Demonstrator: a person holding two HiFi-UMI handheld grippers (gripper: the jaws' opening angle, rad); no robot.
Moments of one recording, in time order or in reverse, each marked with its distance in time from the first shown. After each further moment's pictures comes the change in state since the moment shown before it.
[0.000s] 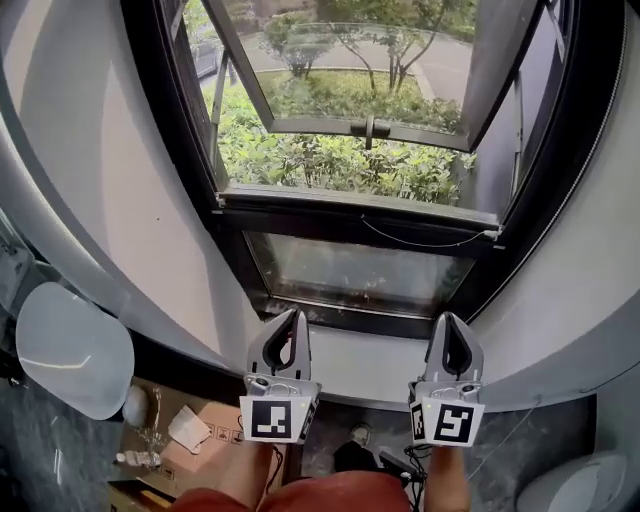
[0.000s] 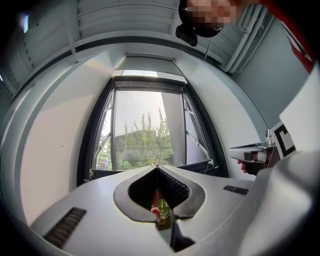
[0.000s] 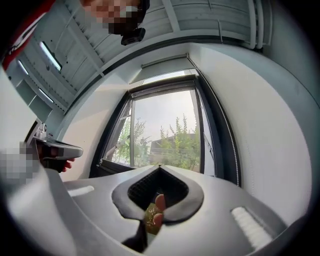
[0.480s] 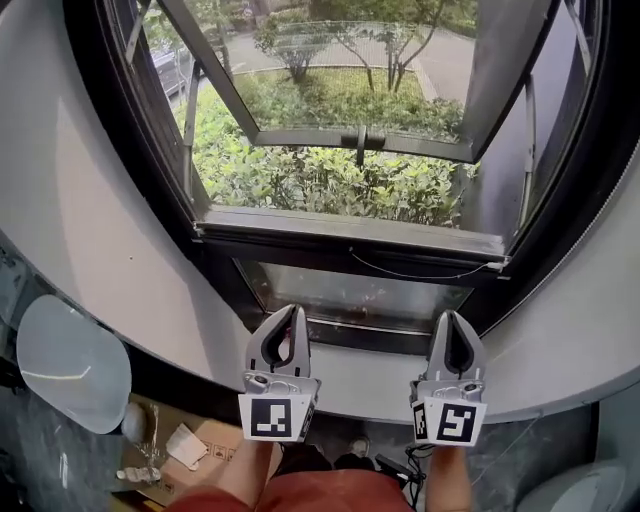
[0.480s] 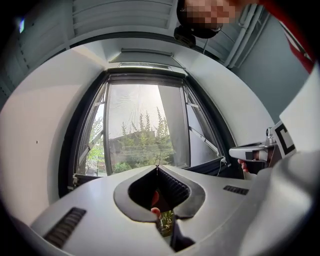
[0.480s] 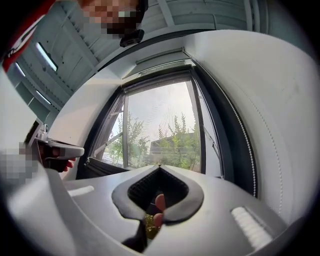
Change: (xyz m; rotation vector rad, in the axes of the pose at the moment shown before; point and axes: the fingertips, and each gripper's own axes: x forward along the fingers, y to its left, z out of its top) left arm 0.093 0.004 -0.003 0.025 0.017 0.006; right arm 0.076 -0.038 -0.023 0.023 0.003 -0.005
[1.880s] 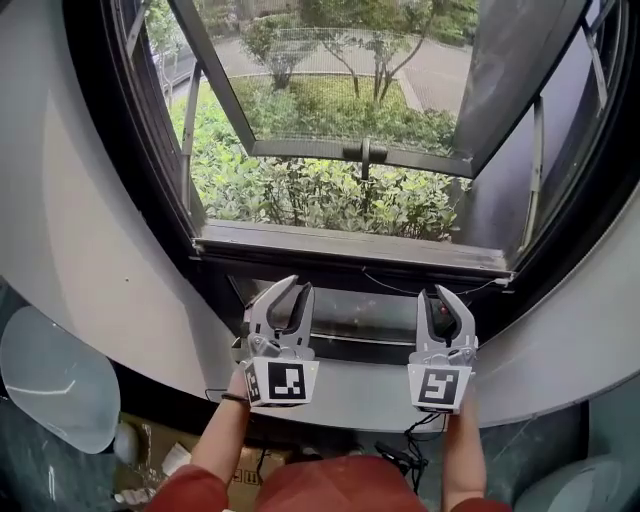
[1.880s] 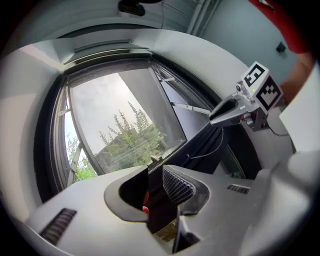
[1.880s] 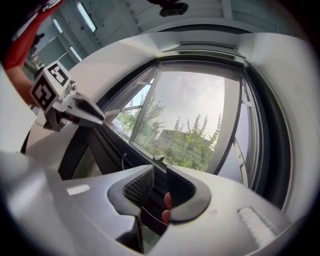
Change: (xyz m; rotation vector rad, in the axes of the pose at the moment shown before) left arm 0.075 0.036 -0.046 0.454 0.070 -0.156; right arm 0.084 0.034 -0.035 -0.463 0.163 0.094
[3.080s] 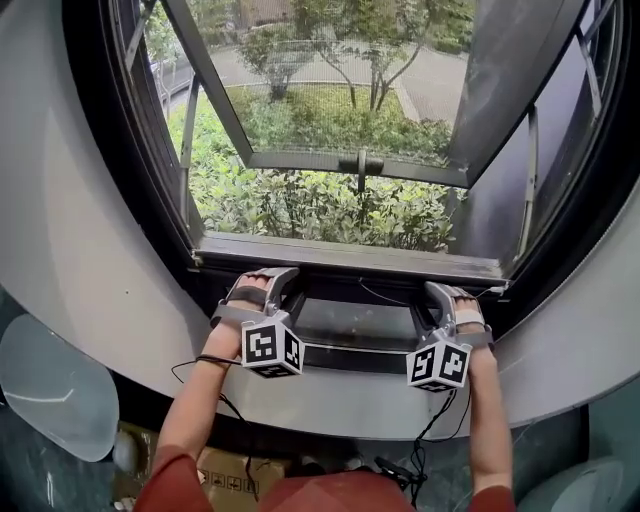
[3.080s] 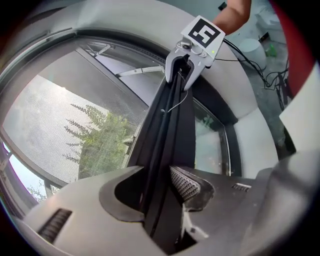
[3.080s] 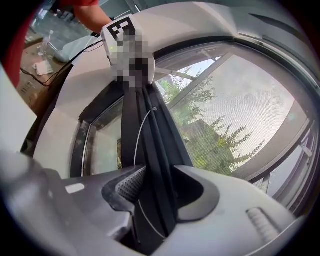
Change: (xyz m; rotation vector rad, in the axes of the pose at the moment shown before) left arm 0.054 -0.012 -0.066 0.605 0.281 -0.327; right arm 0.042 0.021 -0.071 -0.600 0.250 0.285
